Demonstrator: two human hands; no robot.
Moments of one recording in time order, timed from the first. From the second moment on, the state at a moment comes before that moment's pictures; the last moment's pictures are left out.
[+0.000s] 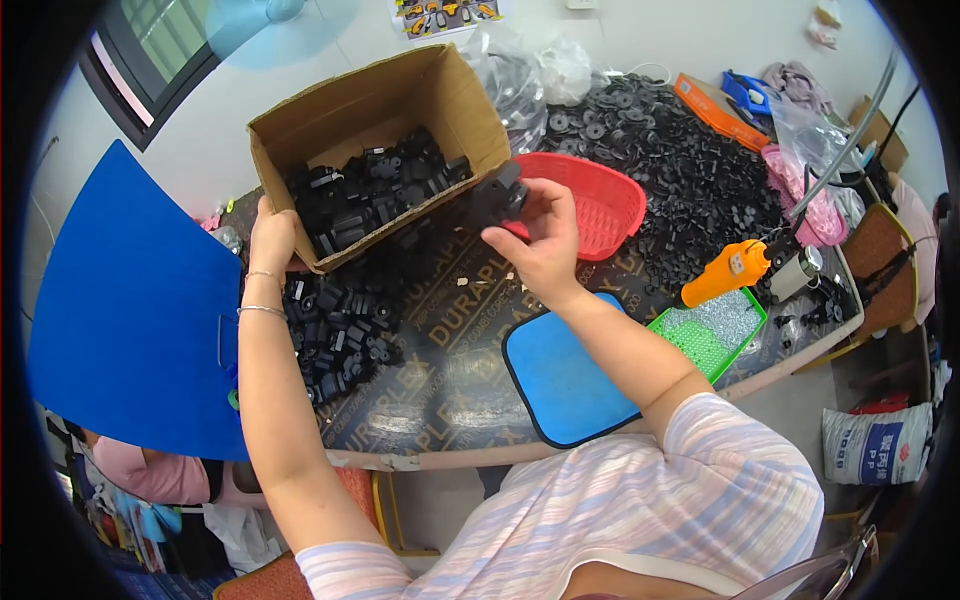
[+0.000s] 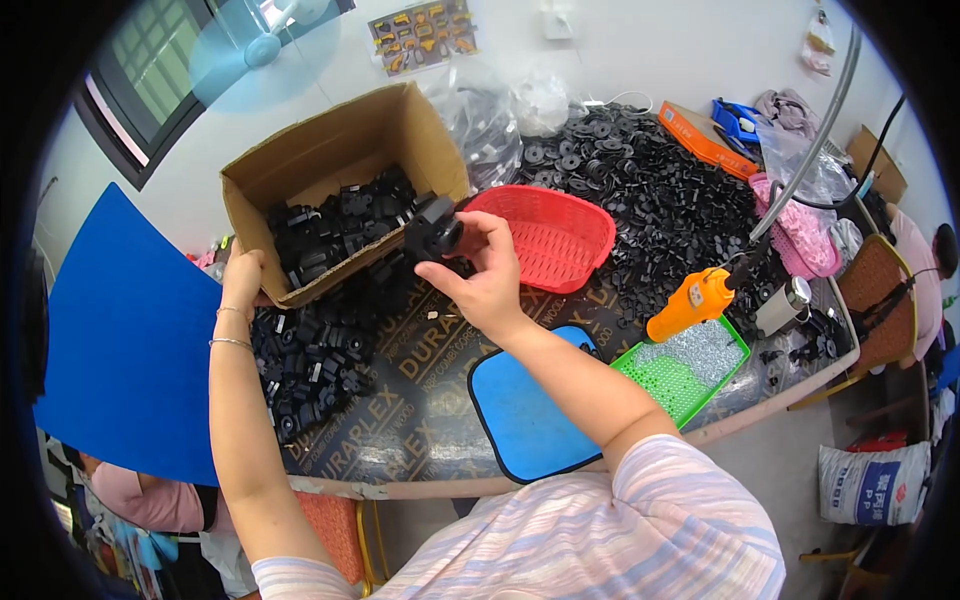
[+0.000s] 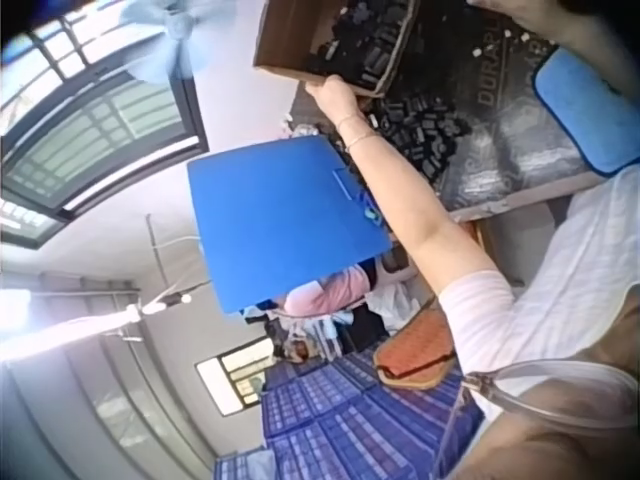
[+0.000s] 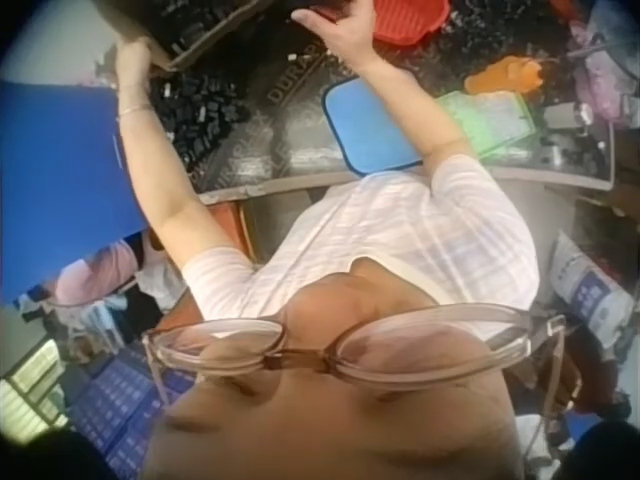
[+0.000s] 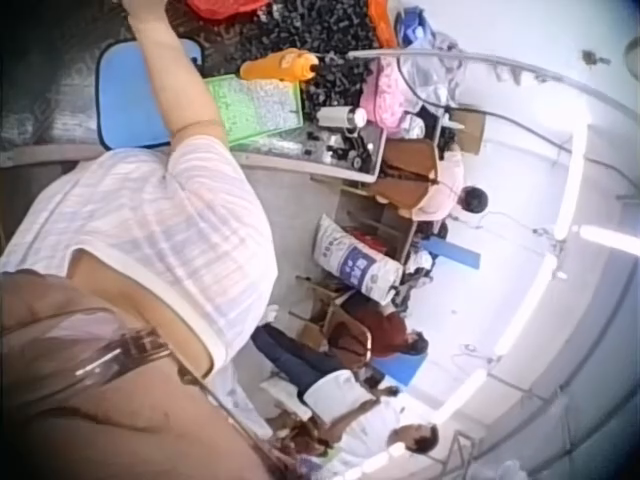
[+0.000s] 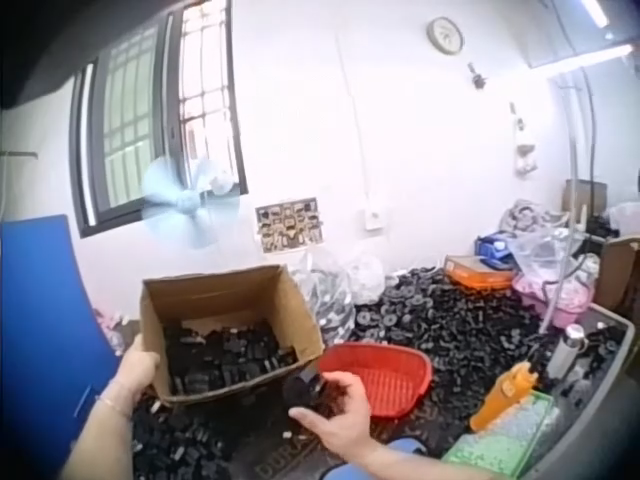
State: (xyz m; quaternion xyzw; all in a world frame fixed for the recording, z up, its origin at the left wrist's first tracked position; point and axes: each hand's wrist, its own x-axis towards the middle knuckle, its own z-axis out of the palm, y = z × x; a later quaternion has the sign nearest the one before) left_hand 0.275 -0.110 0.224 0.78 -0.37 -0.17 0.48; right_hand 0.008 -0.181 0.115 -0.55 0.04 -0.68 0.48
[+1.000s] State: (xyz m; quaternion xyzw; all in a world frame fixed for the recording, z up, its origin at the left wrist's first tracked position) left_hand 0.268 -0.098 0.184 0.83 -0.40 -0.06 0.38; right_hand 0.104 -0.266 0.137 -0.92 0.31 -0.09 0.21
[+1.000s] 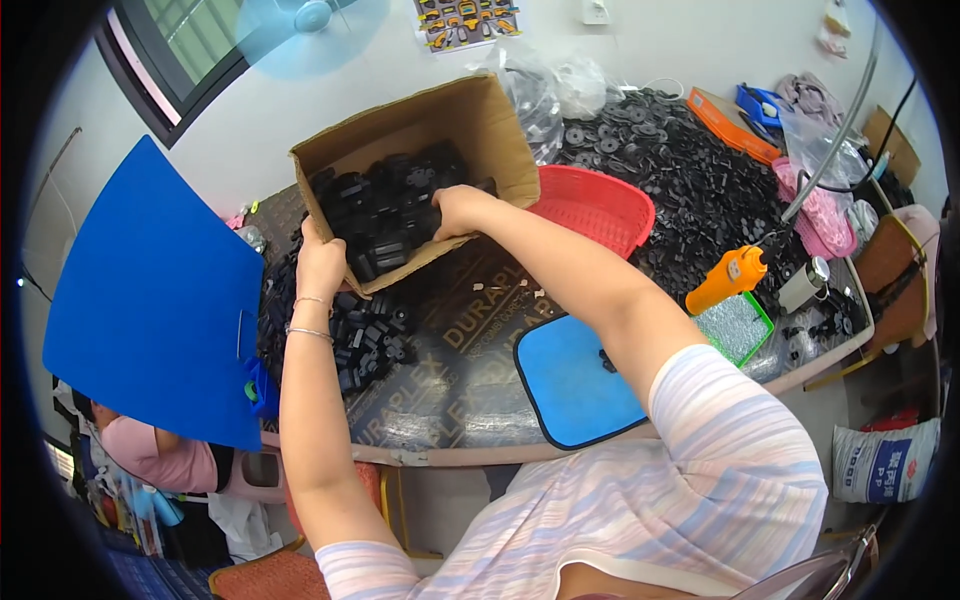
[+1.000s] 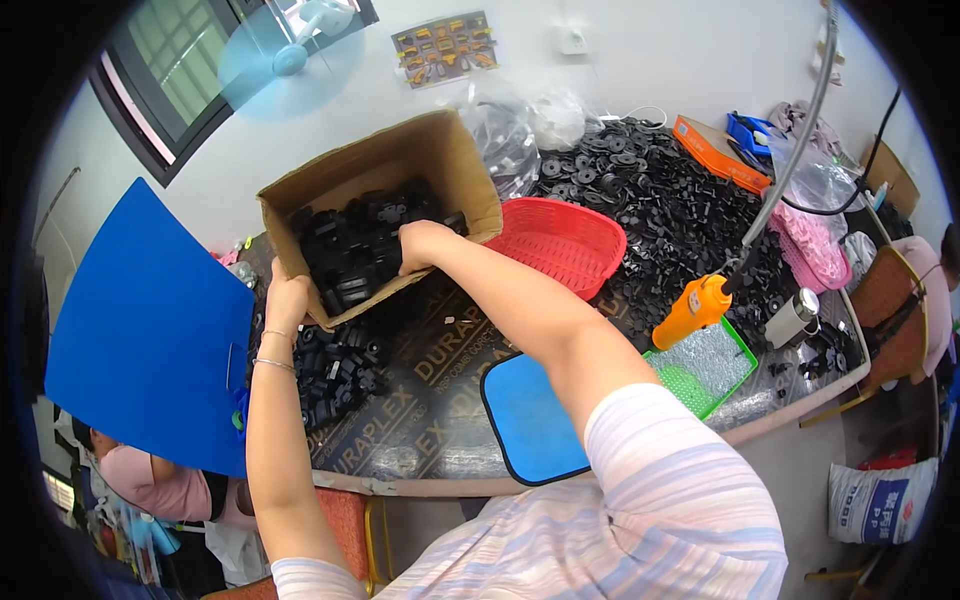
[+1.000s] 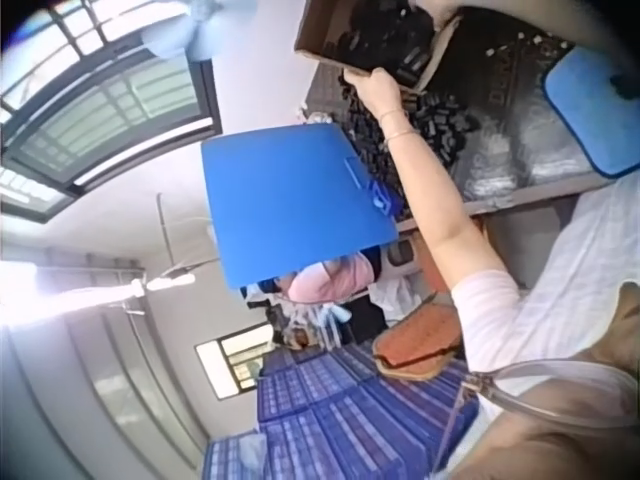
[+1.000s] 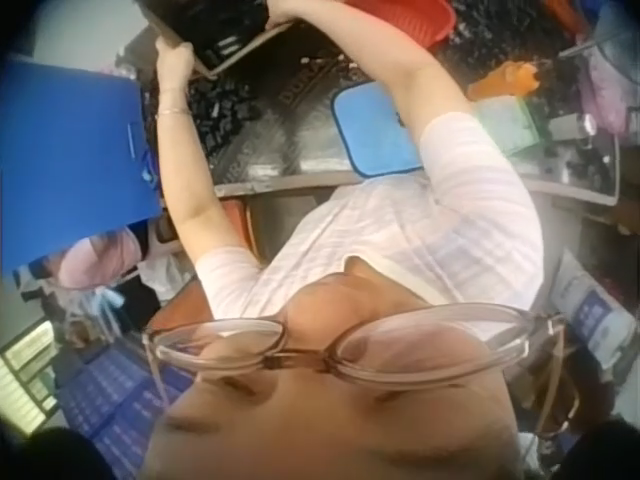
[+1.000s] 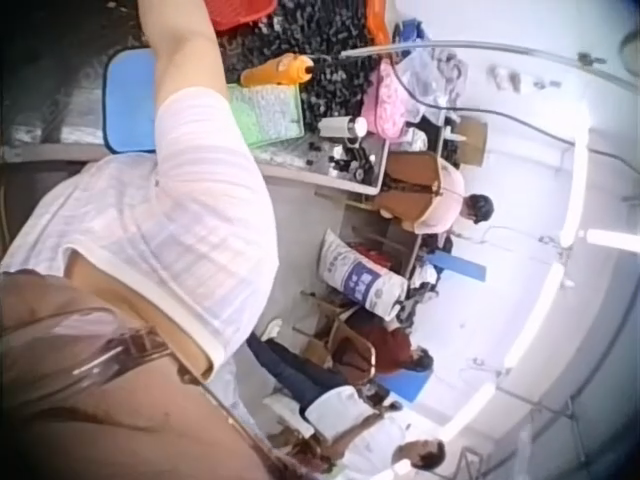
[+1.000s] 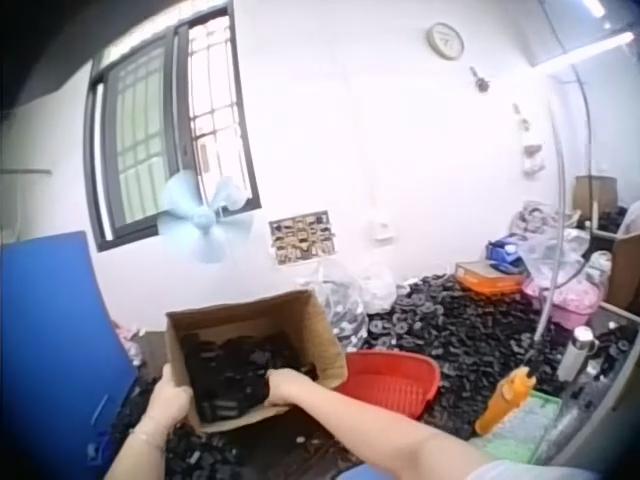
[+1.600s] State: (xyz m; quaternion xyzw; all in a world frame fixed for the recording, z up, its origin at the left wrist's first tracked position) left_hand 0.244 -0.091 0.202 0.82 -0.37 -0.13 0.41; right_hand 0.069 -0.156 0.048 -0.75 0.17 -0.07 0.64
